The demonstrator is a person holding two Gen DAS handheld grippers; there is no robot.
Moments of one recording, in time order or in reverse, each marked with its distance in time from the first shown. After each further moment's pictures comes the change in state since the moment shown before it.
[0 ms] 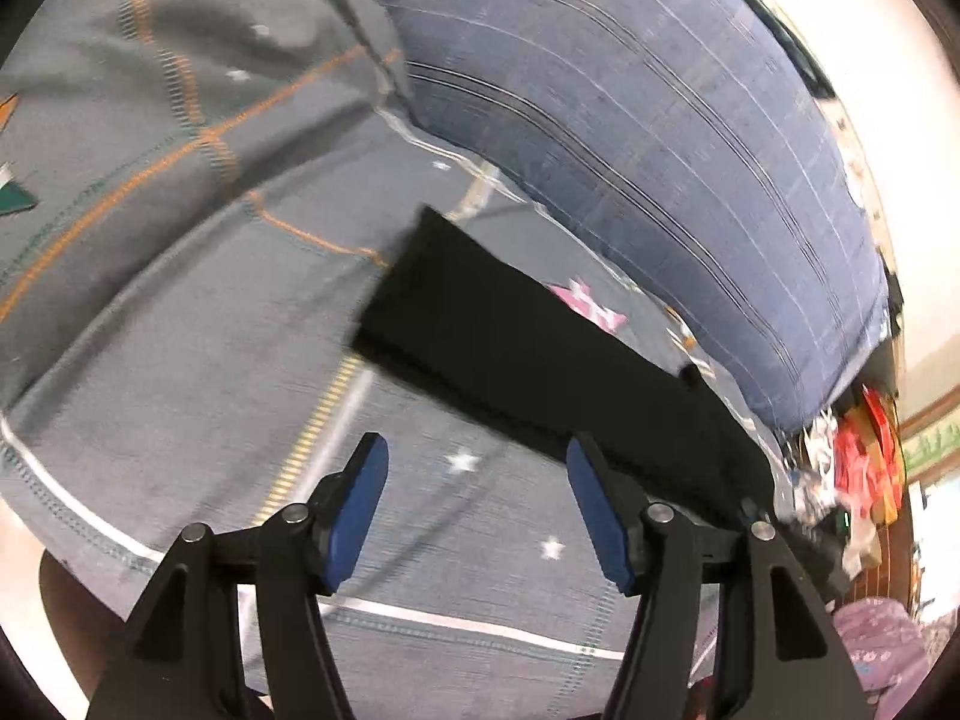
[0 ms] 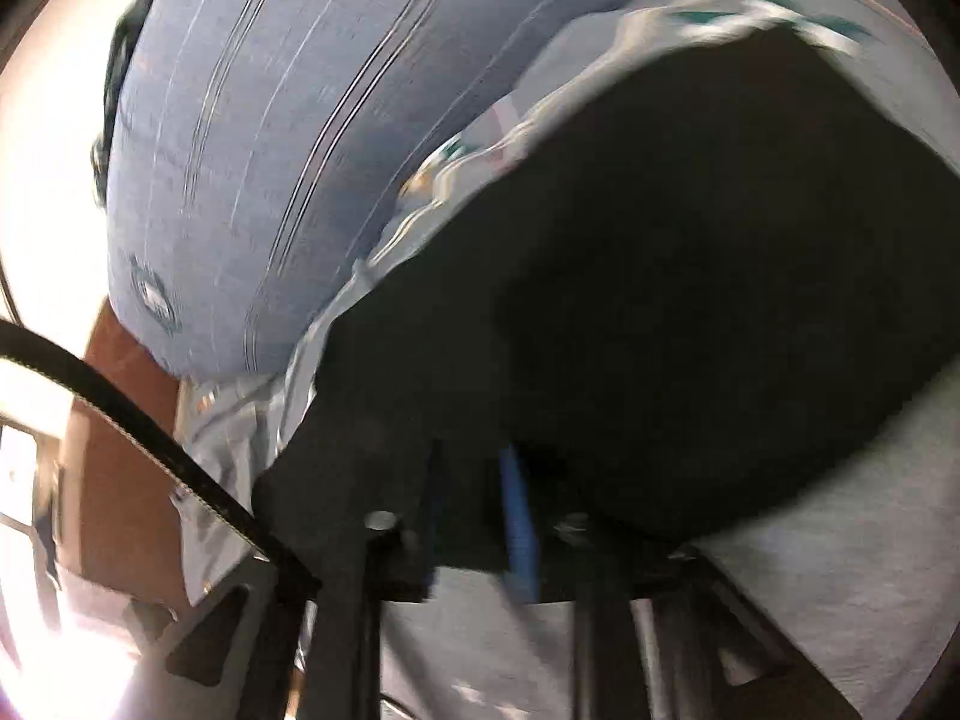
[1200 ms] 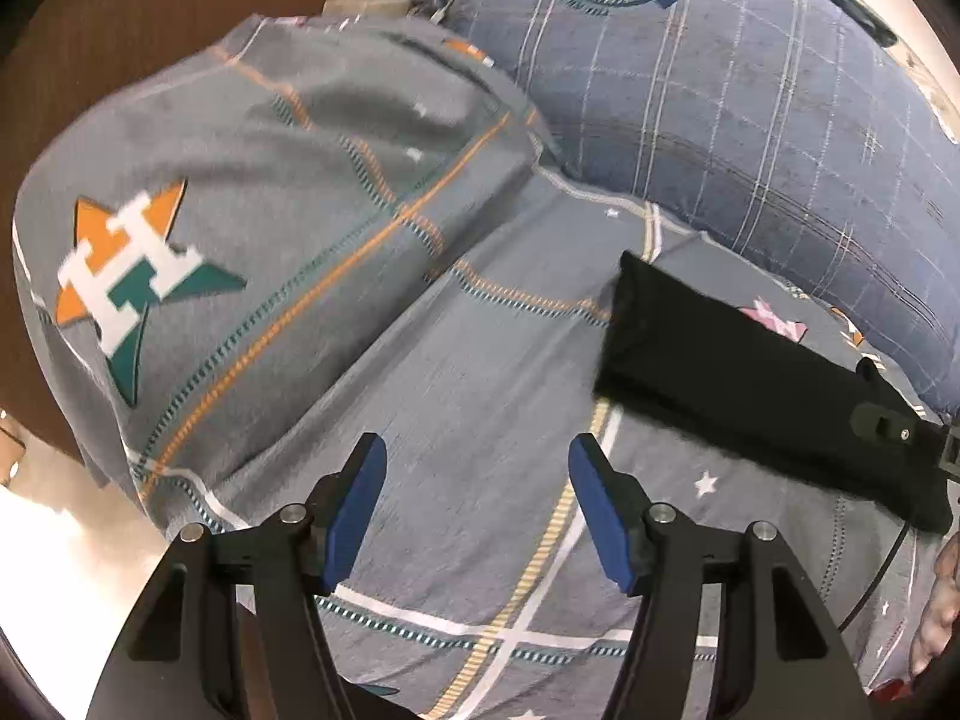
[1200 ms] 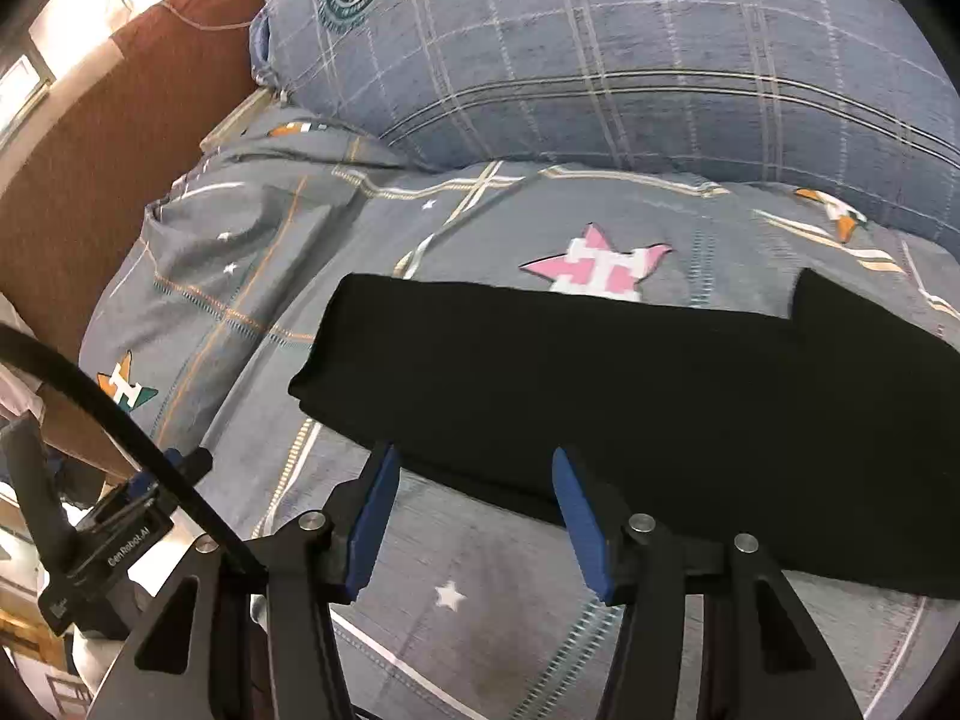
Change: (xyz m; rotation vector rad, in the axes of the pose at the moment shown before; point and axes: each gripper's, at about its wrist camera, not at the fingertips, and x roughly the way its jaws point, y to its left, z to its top) left arm -0.022 0.036 -0.001 0.152 -0.139 0.427; right arm 0.140 0.257 -0.135 -0.723 0.213 -0.168
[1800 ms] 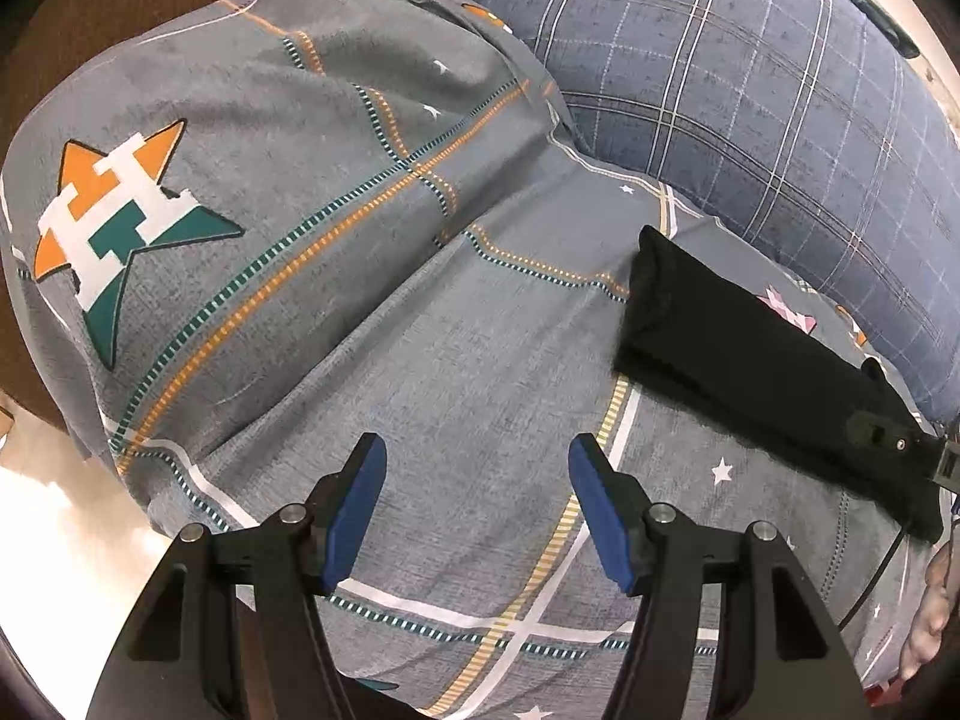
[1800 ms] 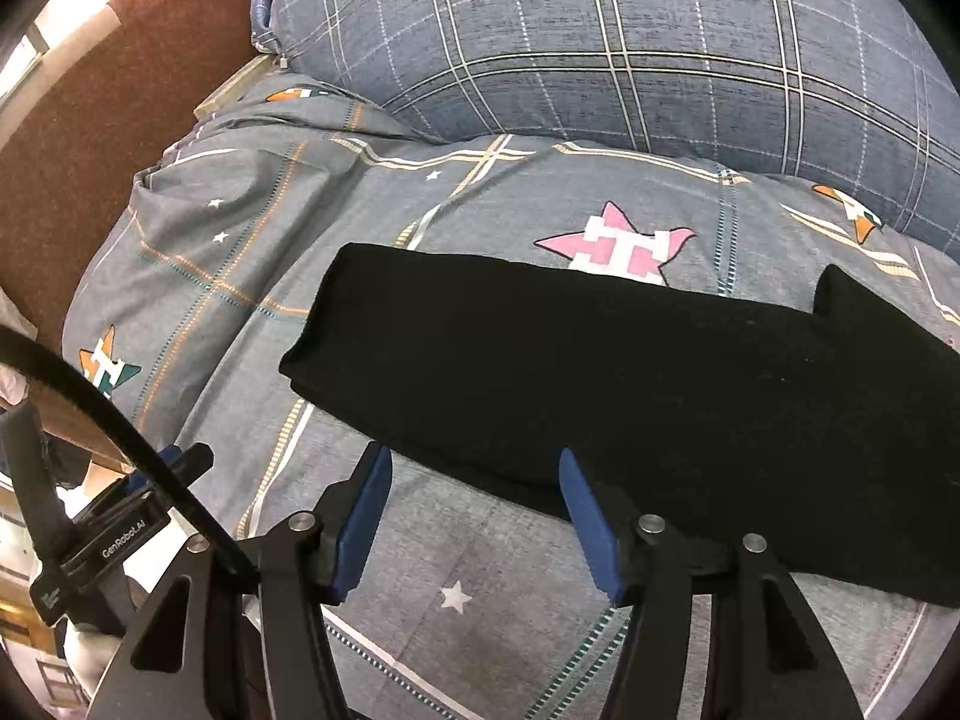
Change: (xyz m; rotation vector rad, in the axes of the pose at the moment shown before) left arm 0.015 0.009 -0.005 -0.040 0.056 -0.023; right arm 0.015 0.010 -0.002 -0.022 0.049 -0.035
